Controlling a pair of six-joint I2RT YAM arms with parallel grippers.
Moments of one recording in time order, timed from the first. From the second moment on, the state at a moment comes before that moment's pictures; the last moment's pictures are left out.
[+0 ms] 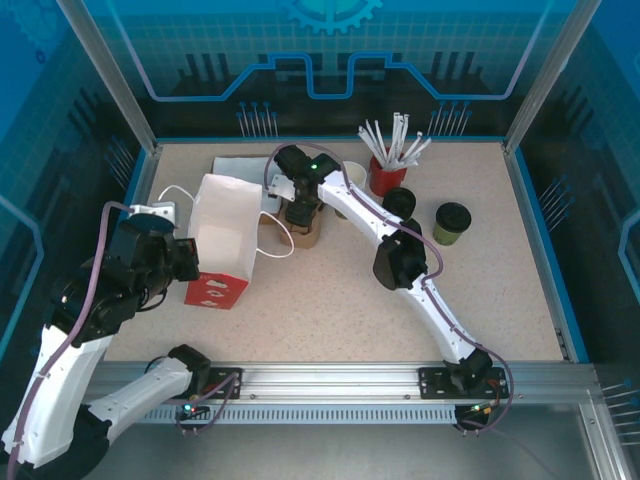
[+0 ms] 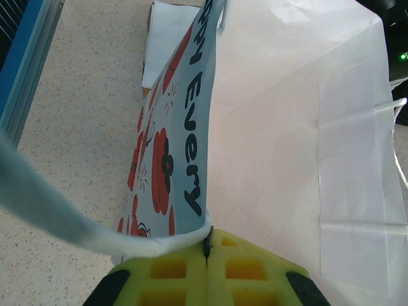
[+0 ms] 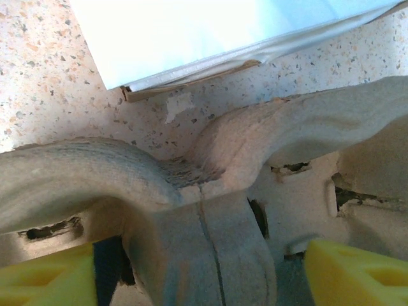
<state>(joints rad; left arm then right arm) -0.45 0.83 1.42 -1.37 -0.31 -0.48 0.71 2.60 2.64 -1.22 0.13 -0.56</state>
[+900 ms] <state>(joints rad) -0.45 0.84 1.42 -1.36 -0.31 -0.48 0.71 2.60 2.64 -1.20 0.16 -0.58</state>
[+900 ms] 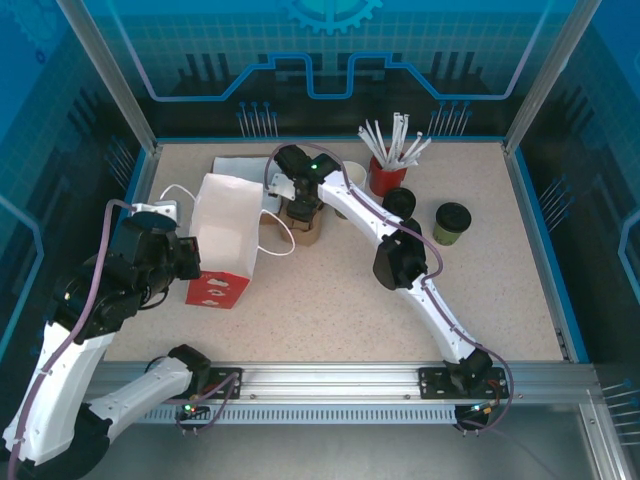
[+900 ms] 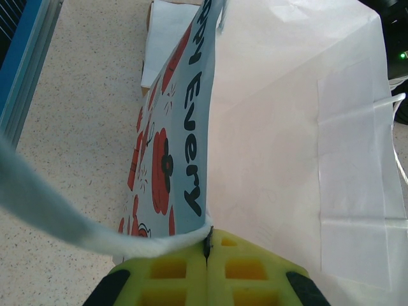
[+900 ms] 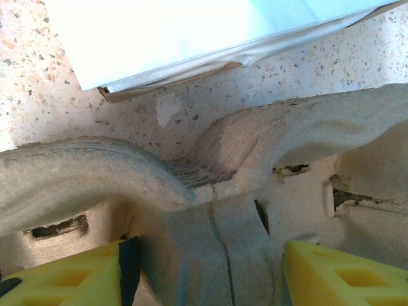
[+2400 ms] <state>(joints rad) -0.45 0.84 1.42 -1.36 -0.31 -0.48 0.70 2.58 2.64 -1.19 0.18 -0.59</state>
